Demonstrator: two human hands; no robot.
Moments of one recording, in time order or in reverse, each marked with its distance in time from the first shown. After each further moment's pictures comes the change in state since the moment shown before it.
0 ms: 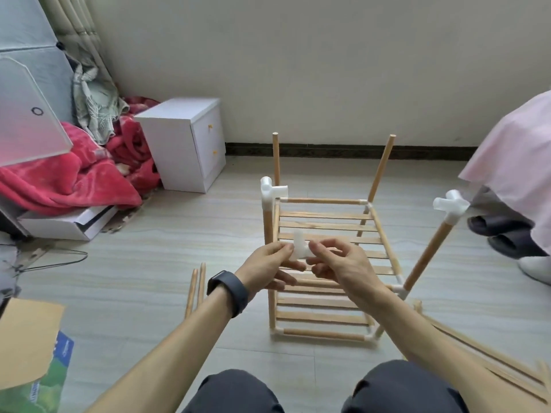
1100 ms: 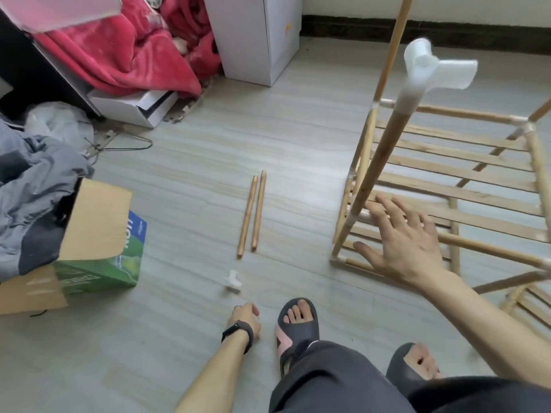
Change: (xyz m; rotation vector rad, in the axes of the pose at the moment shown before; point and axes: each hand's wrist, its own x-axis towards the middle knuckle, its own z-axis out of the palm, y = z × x) left_hand -0.055 -0.366 -0.066 0.596 0.310 -0.893; right_hand 0.062 0.144 0.028 -1.647 -0.138 -0.200
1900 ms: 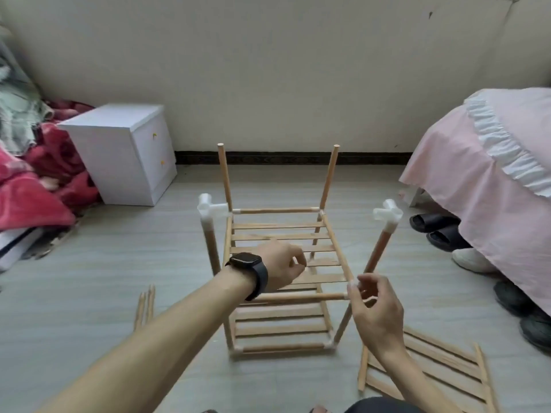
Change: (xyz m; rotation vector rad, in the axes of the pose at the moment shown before) left_hand -0.251 0.358 -0.135 0.426 0.172 1.293; right_hand -0.144 0.115 -0.091 0.839 0.765 0.599
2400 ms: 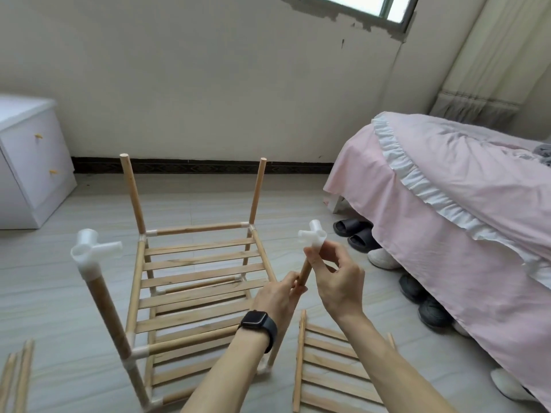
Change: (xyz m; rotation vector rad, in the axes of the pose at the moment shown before) left_hand 0.088 0.077 0.125 -0.293 0.217 0.117; right_hand 0.091 -0.017 -0.035 0.049 0.173 -0.148
